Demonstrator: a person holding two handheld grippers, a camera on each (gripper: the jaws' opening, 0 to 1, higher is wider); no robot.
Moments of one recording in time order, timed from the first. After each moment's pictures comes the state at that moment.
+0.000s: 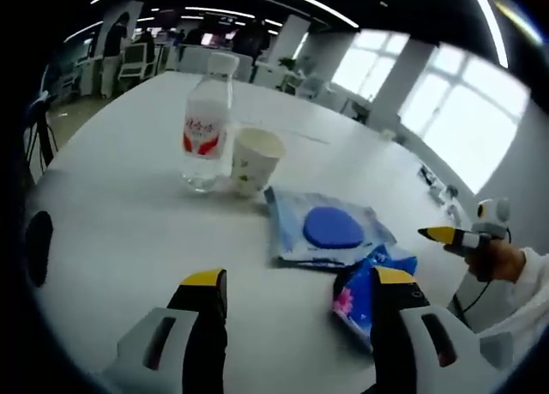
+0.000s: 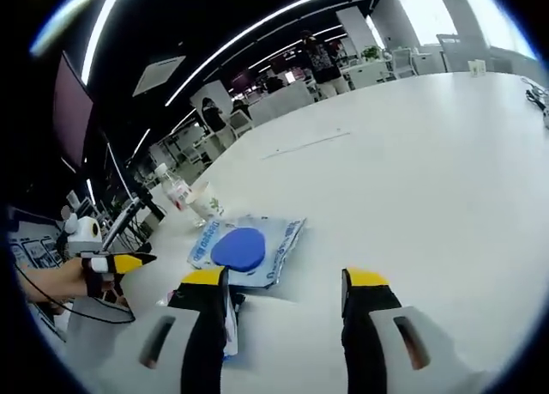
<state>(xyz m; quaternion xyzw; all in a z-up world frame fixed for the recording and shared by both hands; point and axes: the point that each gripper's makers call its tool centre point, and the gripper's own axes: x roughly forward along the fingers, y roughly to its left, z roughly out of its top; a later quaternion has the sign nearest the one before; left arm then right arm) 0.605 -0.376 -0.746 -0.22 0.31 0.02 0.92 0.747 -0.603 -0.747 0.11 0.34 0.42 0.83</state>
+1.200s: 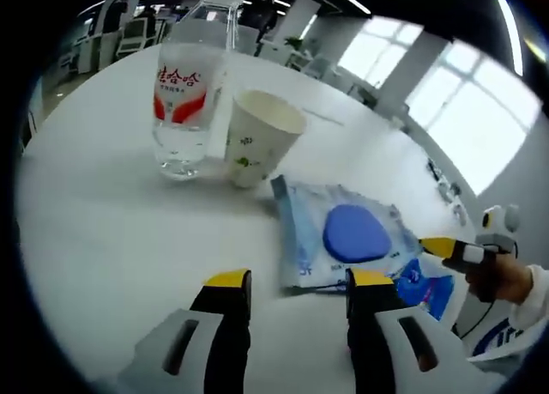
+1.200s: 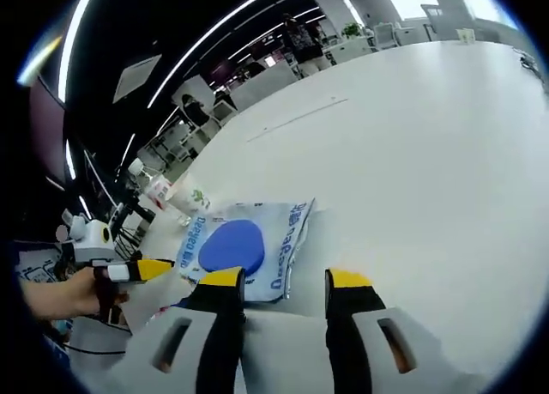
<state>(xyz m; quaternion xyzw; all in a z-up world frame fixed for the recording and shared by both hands) 0.646 -0.372 -0.797 -0.26 0.36 0.02 0.90 0.747 -0.559 -0.784 0.12 0.40 0.39 0.82</state>
